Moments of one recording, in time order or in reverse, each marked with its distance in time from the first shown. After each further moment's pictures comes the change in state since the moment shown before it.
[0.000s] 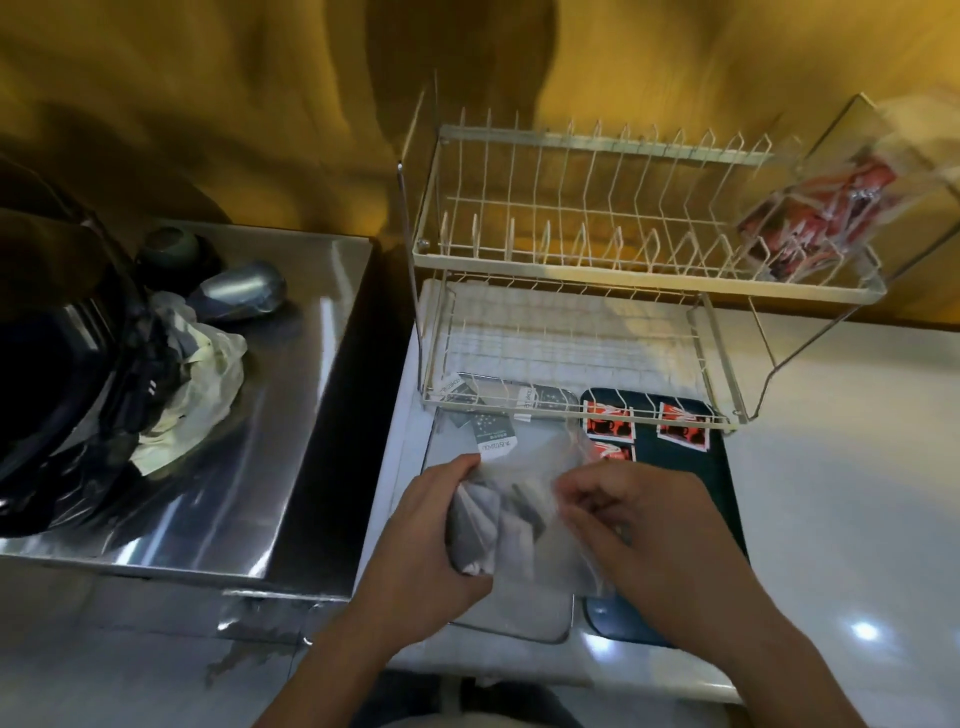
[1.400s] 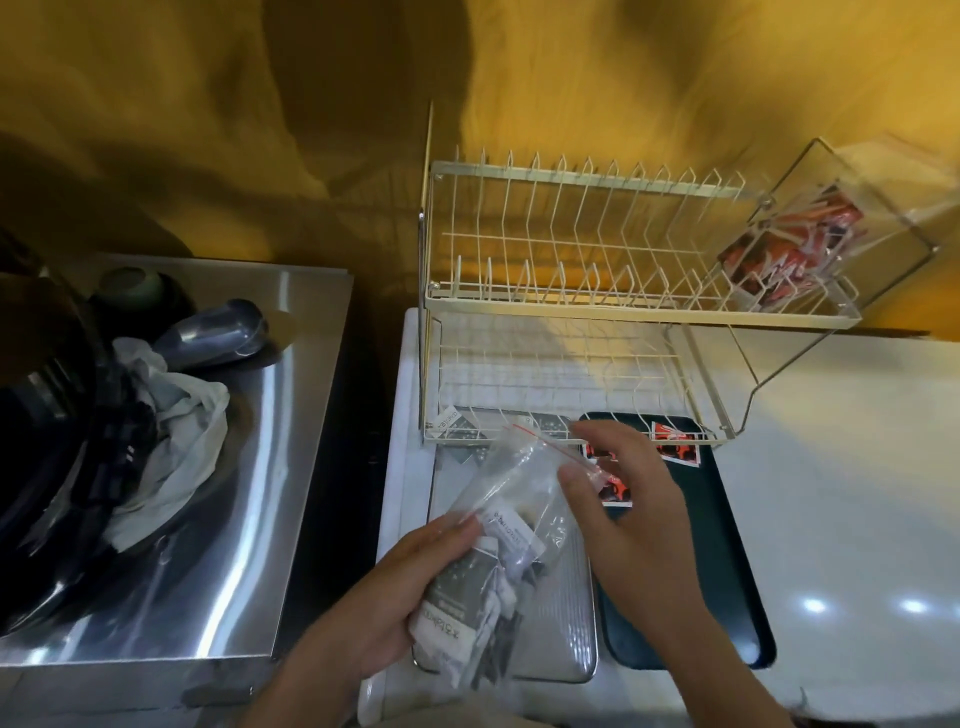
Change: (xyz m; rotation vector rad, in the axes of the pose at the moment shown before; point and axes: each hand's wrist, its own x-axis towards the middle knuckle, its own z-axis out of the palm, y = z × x) left_hand 0.026 0.012 -0.055 -1.068 -0.425 -0.656; right_hand 0.034 -0.005 0.052 0.227 0.433 0.112
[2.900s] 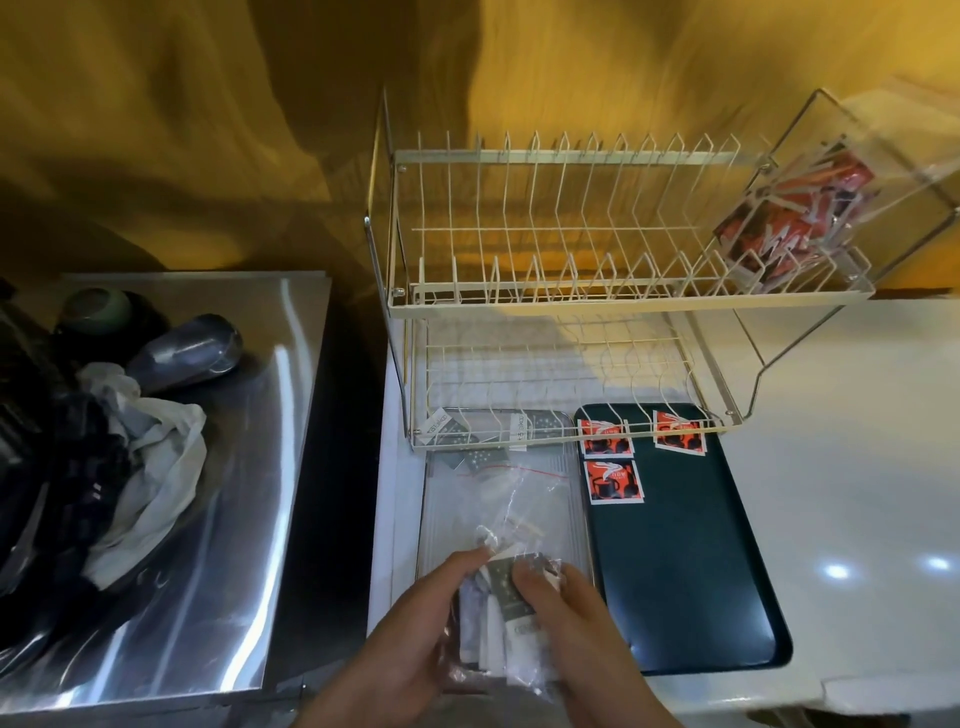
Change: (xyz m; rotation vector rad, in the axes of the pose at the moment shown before) left_hand 0.018 -0.023 0.017 0.016 0.243 -0.250; right_hand -0.053 0.039 0.042 0.645 -0.212 0.944
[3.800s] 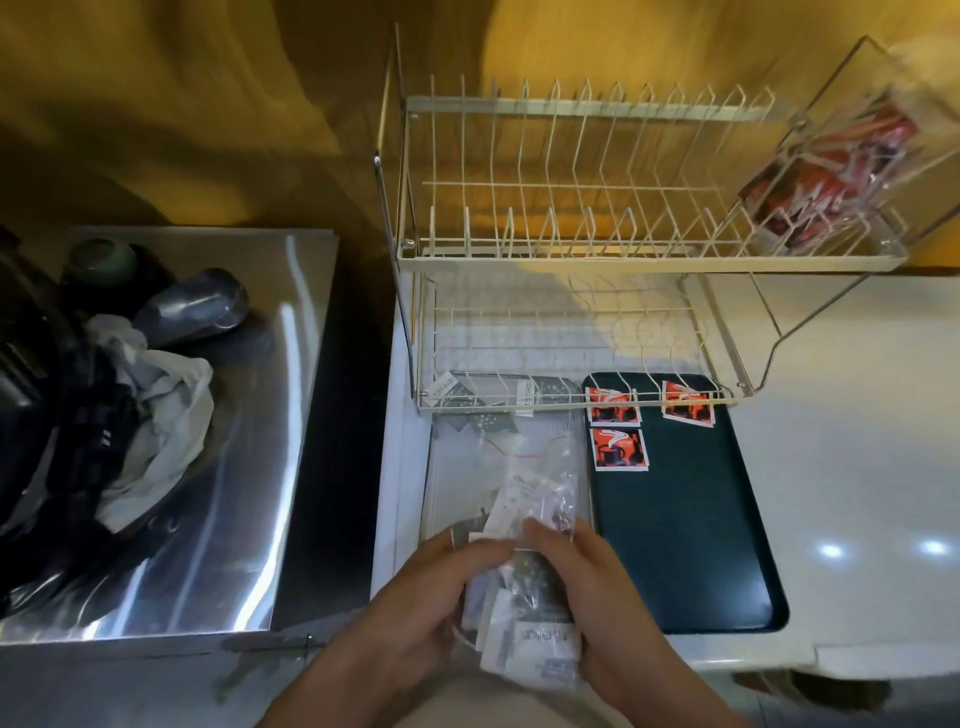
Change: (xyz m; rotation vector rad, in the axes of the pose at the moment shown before) left_hand -0.021 0.000 0.013 0.004 -0.100 0.089; right_hand -0.008 -0.014 -0.003 0.148 -0.146 0.026
